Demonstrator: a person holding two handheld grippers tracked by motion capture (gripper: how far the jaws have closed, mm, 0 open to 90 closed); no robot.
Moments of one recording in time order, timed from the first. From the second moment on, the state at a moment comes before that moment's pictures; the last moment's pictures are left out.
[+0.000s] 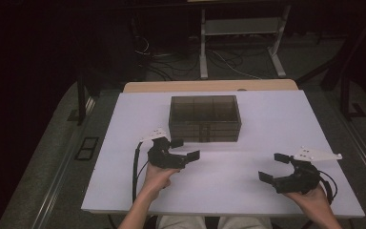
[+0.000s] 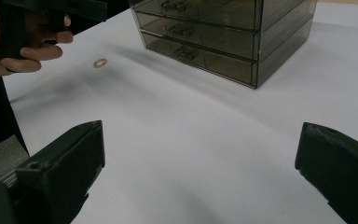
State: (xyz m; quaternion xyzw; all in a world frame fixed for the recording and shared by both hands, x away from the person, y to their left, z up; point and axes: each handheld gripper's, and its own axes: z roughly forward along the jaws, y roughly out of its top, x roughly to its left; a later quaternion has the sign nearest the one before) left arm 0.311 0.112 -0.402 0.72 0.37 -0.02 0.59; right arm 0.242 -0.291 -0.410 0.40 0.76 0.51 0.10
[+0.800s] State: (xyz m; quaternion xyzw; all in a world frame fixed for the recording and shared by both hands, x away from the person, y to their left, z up) left arm 0.321 0.105 -0.425 0.64 0.44 -0.10 0.62; right arm 0.242 -0.291 -0.410 0.40 0.76 0.51 0.10
